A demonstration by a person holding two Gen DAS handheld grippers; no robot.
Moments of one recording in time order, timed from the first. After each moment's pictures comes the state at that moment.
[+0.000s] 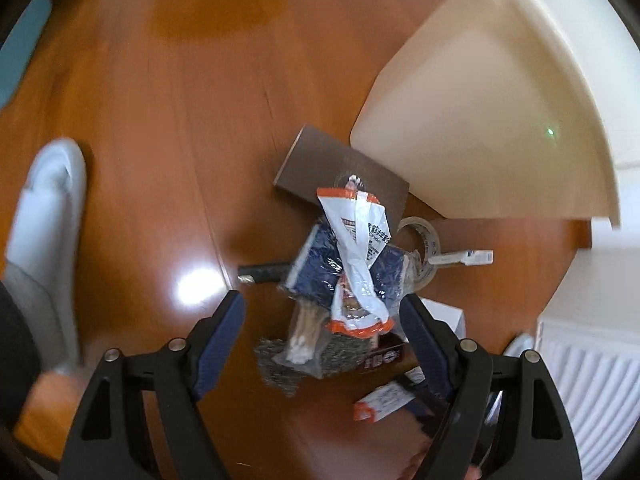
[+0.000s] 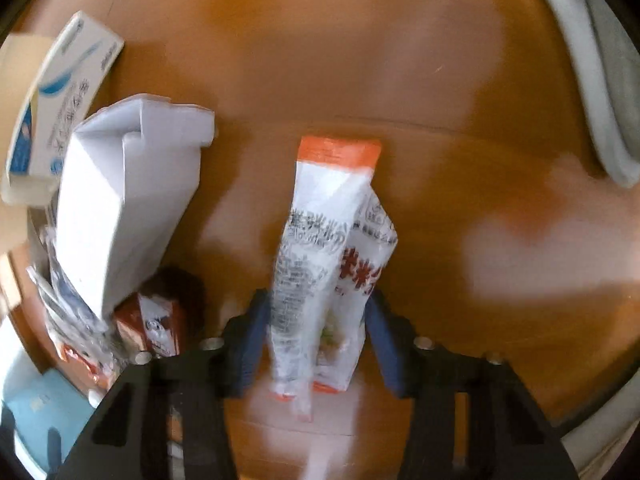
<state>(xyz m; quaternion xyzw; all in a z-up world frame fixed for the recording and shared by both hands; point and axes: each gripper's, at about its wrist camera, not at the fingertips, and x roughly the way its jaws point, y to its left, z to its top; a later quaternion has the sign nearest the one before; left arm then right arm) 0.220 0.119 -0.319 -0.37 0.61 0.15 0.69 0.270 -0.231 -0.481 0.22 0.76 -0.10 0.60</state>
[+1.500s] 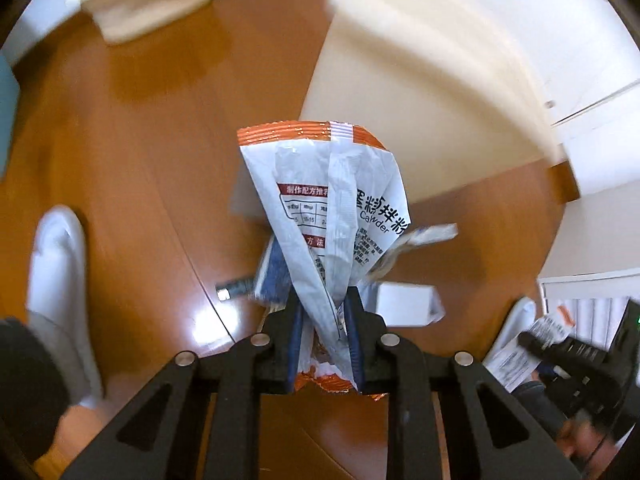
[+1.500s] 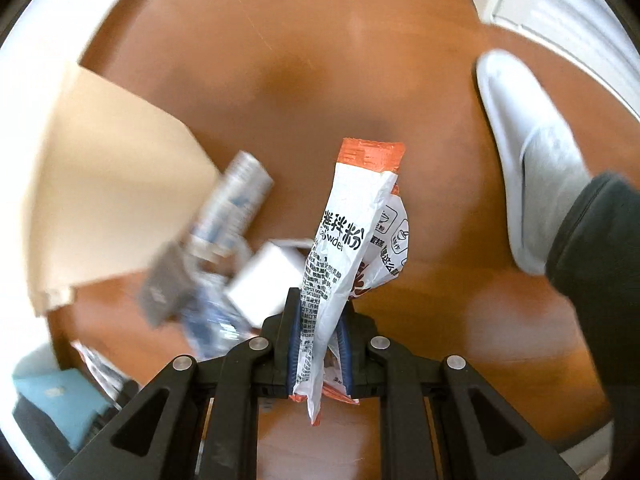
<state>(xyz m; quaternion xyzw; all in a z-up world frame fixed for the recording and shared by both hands) 0.226 0.060 -0.250 -0.25 0.58 0.10 0.77 0.307 -0.214 -0.262 0.24 0.65 -0.07 0.71</state>
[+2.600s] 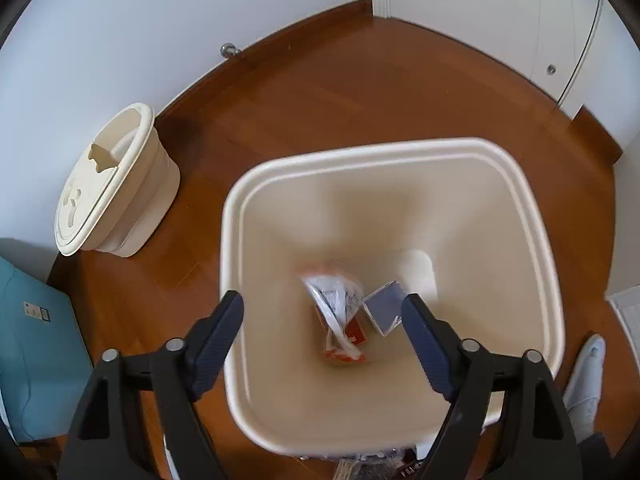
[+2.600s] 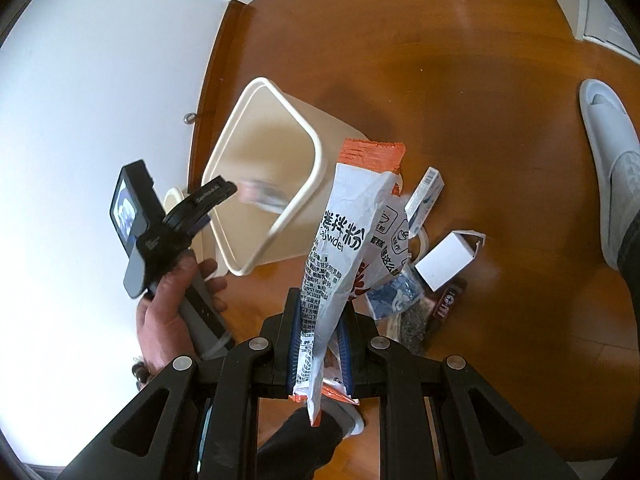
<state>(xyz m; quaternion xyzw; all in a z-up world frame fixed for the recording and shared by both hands) 0.444 0.056 -0.175 -0.01 0.56 0.13 0.82 0.321 -0.193 -0.151 0.38 0.61 0.12 0.68</state>
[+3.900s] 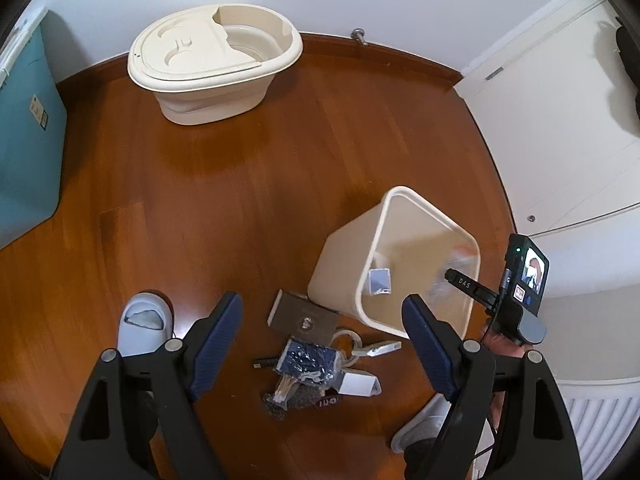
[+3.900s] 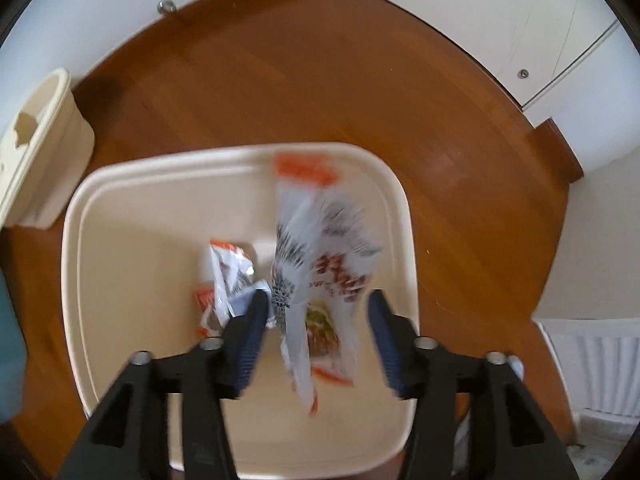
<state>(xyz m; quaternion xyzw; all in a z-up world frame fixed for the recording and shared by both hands) 0.280 0.227 -0.070 -0.35 0.53 0.15 0.76 0.524 0.015 -0.198 -0.13 0.62 0.05 0.77</state>
